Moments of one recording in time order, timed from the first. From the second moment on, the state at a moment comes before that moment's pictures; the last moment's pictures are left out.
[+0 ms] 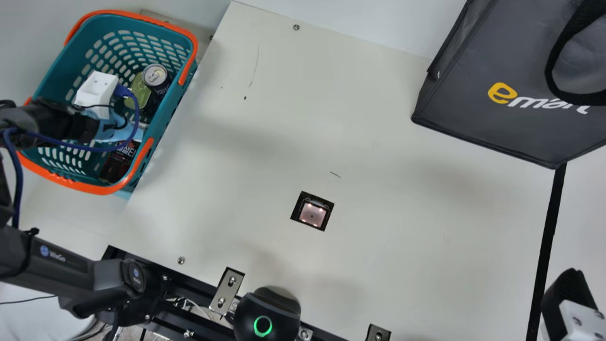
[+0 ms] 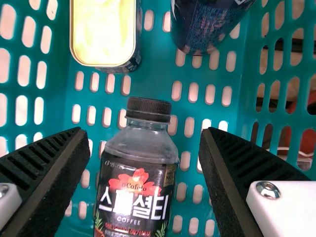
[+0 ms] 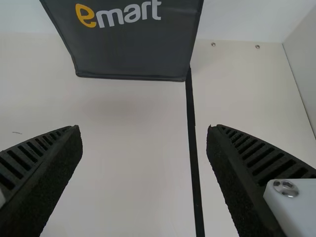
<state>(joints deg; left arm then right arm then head) 38.9 106.0 -44.5 -42.8 17.1 73.5 0.7 42.6 -69.8 -0.9 69.5 -2.3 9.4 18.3</state>
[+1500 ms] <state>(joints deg) 38.5 118.1 -48.0 -65.5 12.4 95.9 0.7 42.6 -69.8 -0.9 69.5 -2.3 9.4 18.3</state>
